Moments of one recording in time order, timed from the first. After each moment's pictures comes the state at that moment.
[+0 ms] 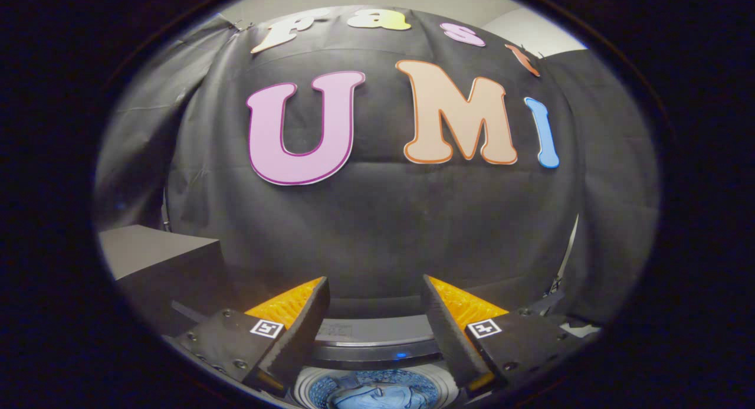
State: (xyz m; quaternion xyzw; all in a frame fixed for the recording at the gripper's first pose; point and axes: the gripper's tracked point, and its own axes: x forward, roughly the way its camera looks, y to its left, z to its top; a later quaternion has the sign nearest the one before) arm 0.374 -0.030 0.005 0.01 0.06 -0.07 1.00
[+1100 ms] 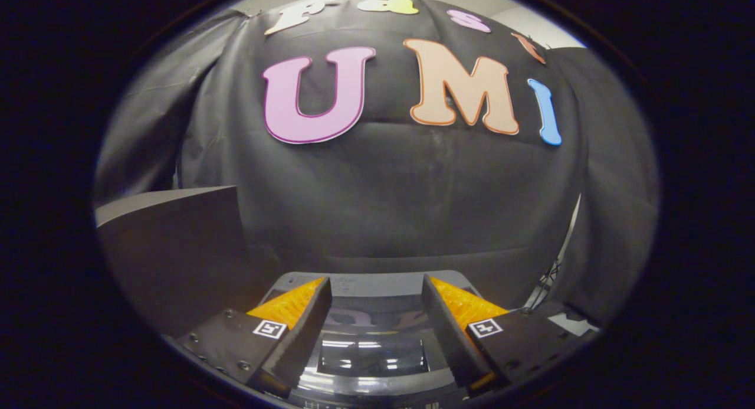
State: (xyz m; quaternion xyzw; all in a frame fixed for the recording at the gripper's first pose) arm 0.310 -0.017 -0.051 -0.01 0.13 -0.05 0.99
